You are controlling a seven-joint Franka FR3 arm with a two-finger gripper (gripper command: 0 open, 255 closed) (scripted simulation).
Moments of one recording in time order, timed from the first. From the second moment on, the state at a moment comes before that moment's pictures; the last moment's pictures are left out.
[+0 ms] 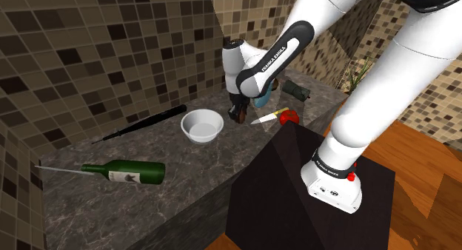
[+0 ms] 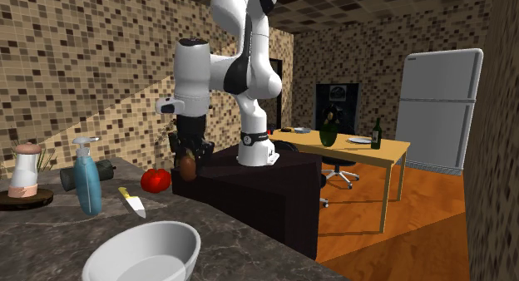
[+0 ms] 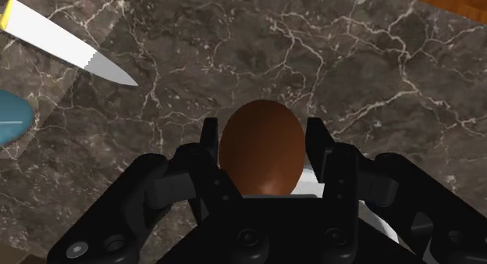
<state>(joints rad) -0.17 -0.07 0.26 -2.65 -0.26 2.48 0.23</state>
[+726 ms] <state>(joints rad) -0.34 -0.06 0.07 -2.66 -0.35 2.55 -0.06</state>
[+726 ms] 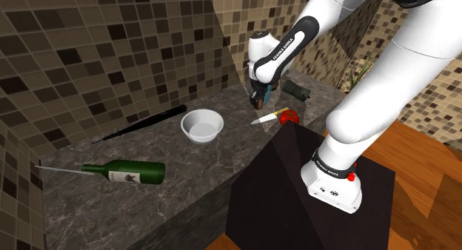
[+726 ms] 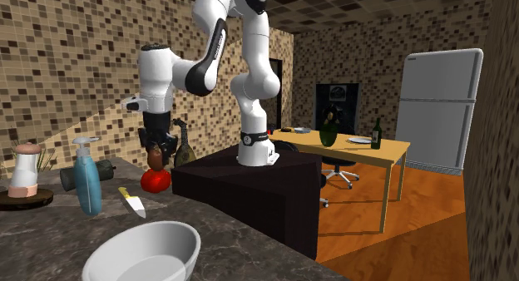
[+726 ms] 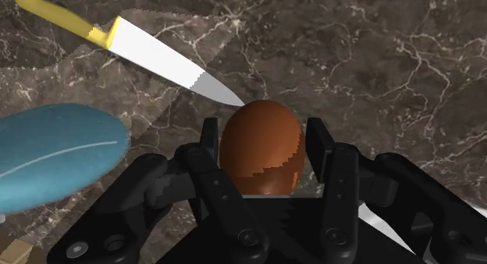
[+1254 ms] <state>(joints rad) -0.46 0.02 -0.05 -2.57 -0.38 2.58 -0.26</state>
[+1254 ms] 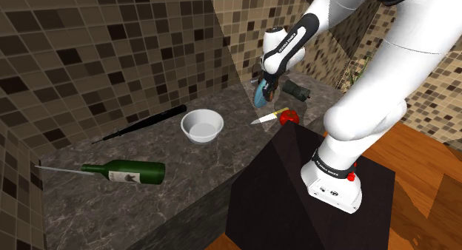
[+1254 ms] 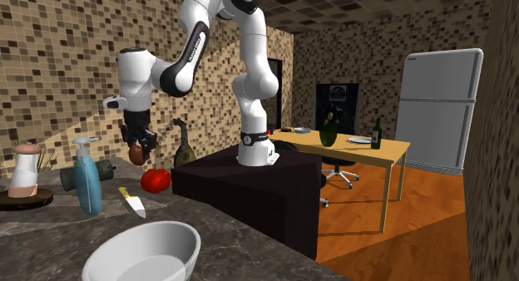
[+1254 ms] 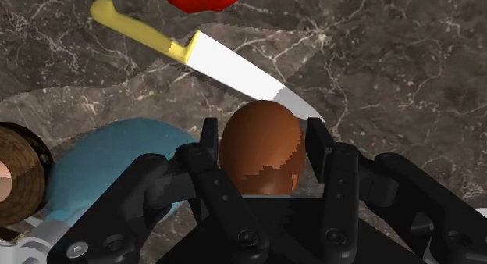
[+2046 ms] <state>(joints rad) -0.62 0.24 -0.15 -2.29 -0.29 2.58 -0.60</state>
